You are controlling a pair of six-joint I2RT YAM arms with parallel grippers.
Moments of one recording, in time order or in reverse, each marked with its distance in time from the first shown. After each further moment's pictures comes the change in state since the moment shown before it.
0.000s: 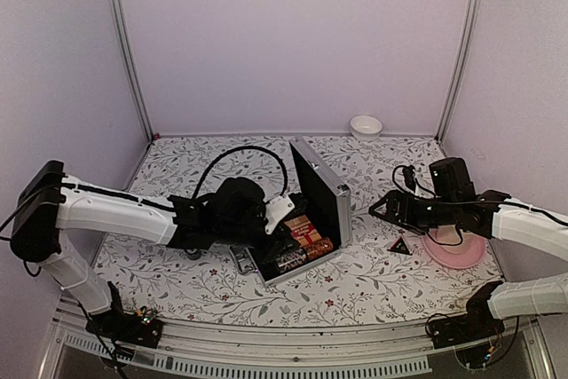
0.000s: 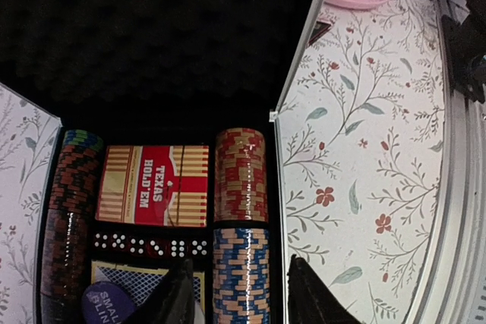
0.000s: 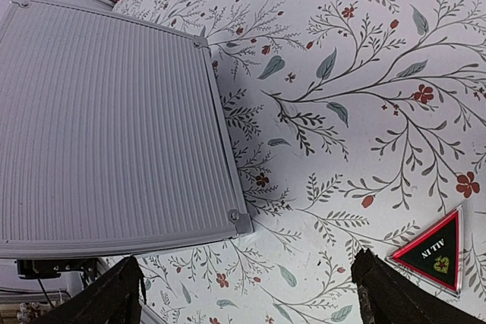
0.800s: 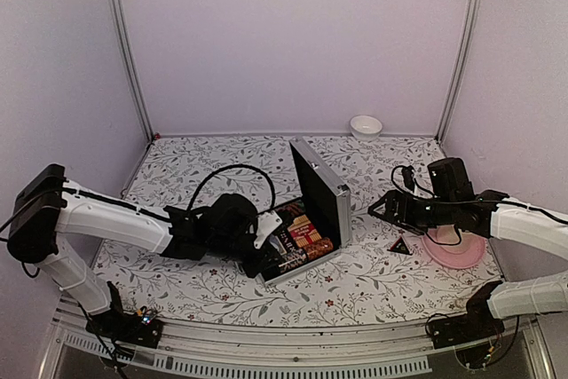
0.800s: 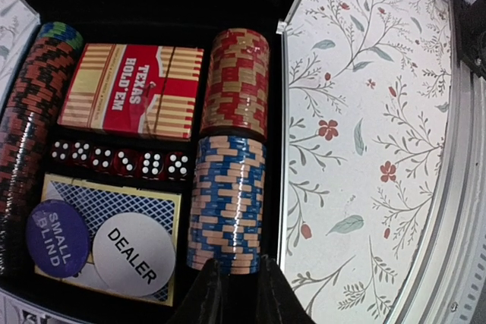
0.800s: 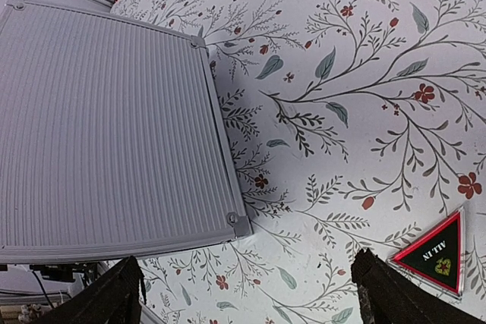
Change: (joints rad) left arm 0.001 -0.045 -0.124 -0.019 0.032 -0.147; right arm 0.000 0.016 0.000 0.013 0.000 0.006
